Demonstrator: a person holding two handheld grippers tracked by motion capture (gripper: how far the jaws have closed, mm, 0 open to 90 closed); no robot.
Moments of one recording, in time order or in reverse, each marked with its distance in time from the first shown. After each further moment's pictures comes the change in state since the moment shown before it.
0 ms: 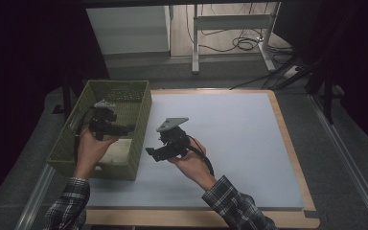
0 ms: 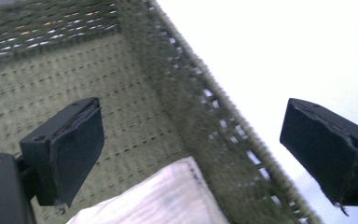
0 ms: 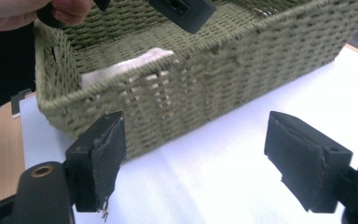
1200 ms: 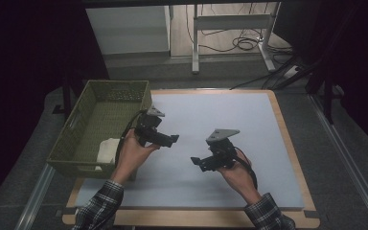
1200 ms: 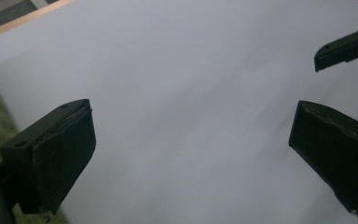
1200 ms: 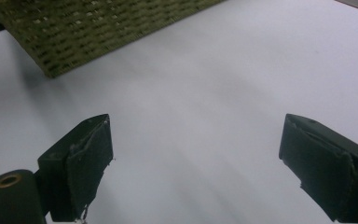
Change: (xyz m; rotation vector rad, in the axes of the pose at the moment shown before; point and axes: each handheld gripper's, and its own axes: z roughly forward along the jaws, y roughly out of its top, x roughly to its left) left arm -0.121 0.027 0.054 0.051 -0.106 0.180; right arm -0.057 -0.093 -0.081 0.043 -0.098 0.071
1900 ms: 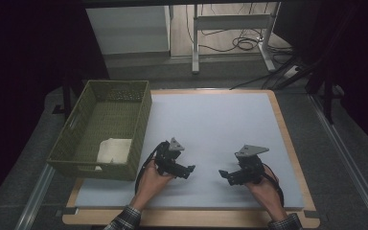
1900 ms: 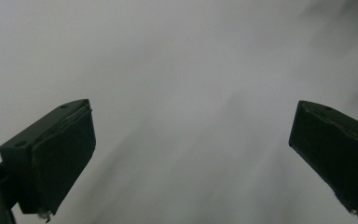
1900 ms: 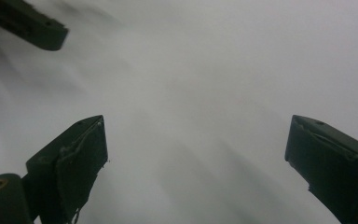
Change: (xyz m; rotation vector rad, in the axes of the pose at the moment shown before) left arm -0.056 -0.072 0.070 0.034 -0.047 0.049; right arm -0.034 -0.085 -0.035 0.051 -0.098 0.049
